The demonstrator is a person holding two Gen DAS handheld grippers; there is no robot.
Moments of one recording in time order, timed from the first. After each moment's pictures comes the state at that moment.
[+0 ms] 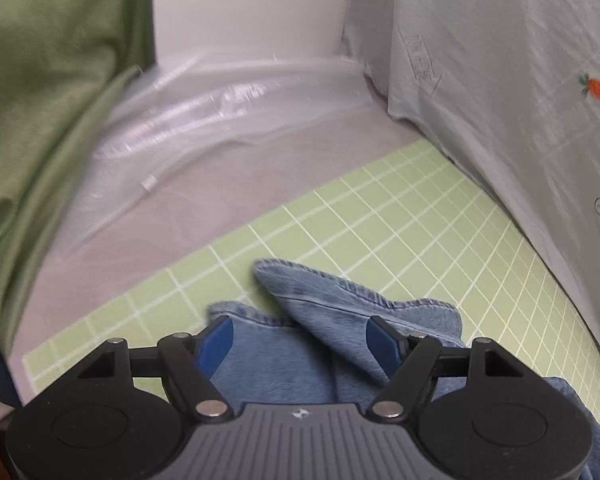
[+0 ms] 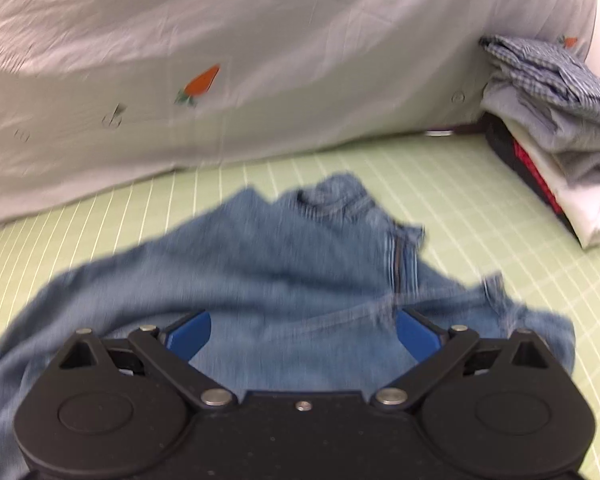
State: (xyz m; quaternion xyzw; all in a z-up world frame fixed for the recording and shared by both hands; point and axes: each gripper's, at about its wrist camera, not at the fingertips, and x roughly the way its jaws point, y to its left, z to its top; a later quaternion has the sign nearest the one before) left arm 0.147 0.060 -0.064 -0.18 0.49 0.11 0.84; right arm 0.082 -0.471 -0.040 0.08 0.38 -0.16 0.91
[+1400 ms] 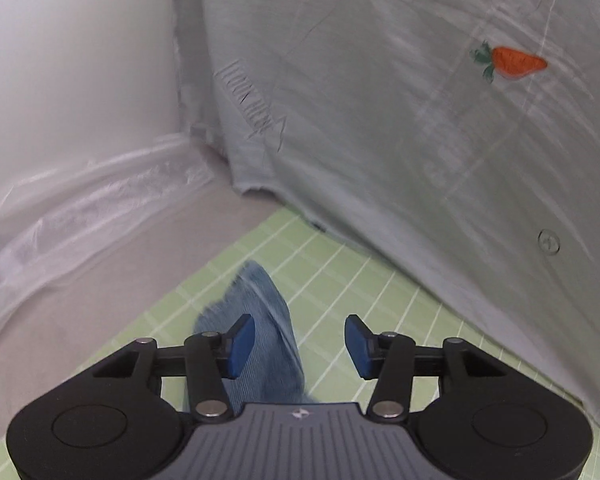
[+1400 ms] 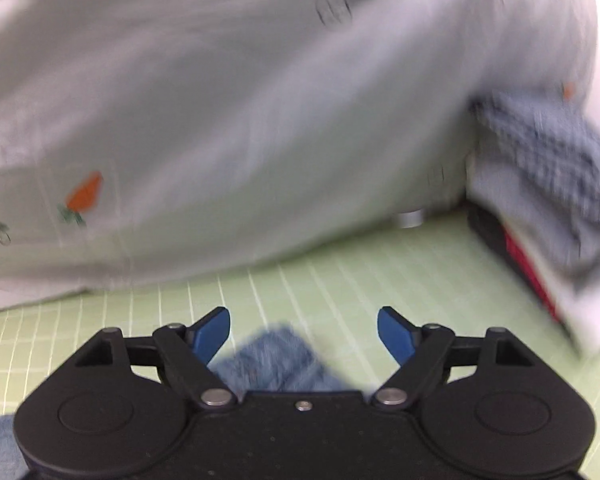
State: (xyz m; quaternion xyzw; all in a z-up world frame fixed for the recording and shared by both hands) left arm 0.292 -0.060 -0.047 -0.10 0.41 0.04 0.90; right arm 0.194 -0.573 -0.042 0.08 0.34 -0.23 0.91
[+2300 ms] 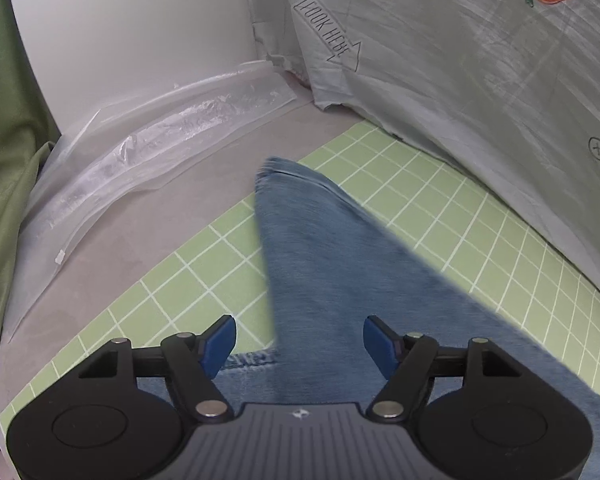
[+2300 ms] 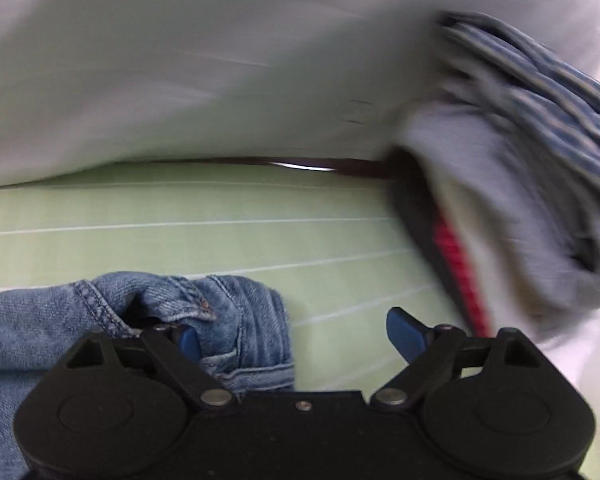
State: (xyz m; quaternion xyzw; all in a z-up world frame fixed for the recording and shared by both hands) left arm 0.218 -0.043 -0.070 -0.07 0.49 0.11 0.86; right arm 0.249 -0.693 -0.127 -0.10 0.41 -0.37 0.83
